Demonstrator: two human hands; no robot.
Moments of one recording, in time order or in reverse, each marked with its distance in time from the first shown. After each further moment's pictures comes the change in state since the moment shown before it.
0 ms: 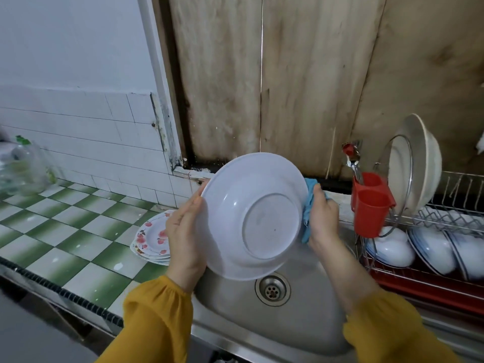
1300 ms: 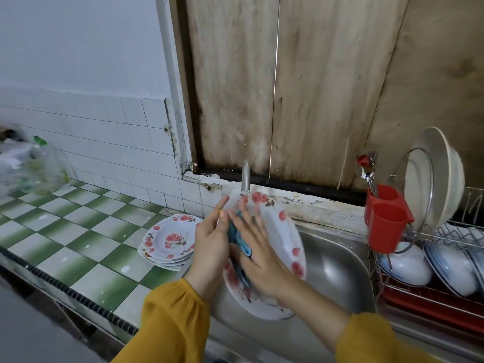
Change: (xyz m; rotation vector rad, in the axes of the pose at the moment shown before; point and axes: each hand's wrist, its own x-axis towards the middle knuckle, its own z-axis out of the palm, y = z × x) left_hand 0.004 -0.008 0.010 0.198 -0.097 -0.159; right_hand -0.069 0.063 0.044 -0.627 -0.865 -0.808
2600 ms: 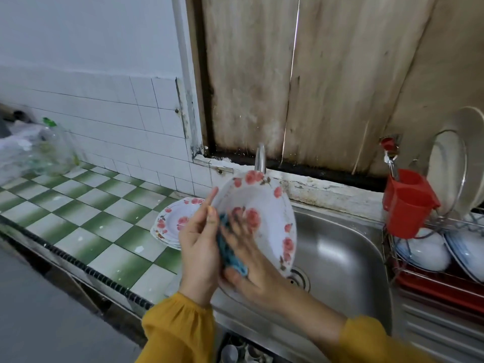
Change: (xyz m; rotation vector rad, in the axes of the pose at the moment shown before) left_hand -0.027 -0.008 -0.041 -0.204 0.138 0.164; right_hand -0.019 -0.018 0.048 0.031 -0.078 -0.249
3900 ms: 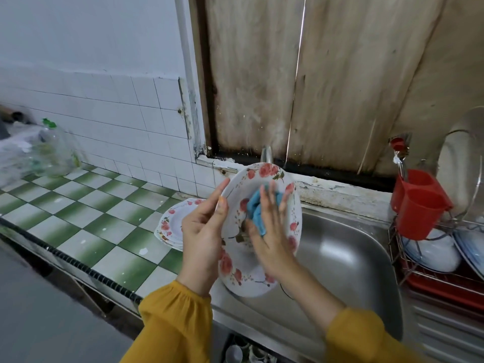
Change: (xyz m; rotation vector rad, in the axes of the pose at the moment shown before) left_hand 0.024 0.017 -0.009 -0.047 -0.120 -0.063; right_hand 0.037 0.020 -0.013 -0.109 0.192 0.410
